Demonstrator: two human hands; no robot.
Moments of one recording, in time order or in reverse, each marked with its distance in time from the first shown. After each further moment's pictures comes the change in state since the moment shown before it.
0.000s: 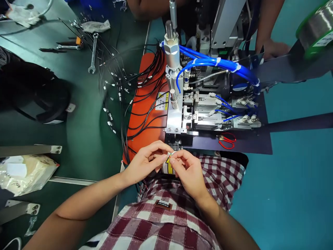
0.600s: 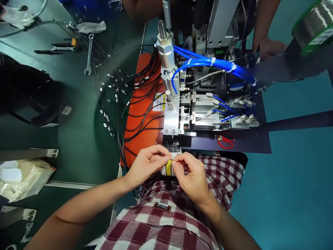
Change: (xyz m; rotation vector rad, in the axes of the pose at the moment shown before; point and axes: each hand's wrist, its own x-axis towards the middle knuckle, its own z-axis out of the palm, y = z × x) left_hand 0.004 -0.004 0.013 -0.264 0.063 -0.160; right_hand -0.004 0.007 -0.017 -0.385 0.055 -0.259
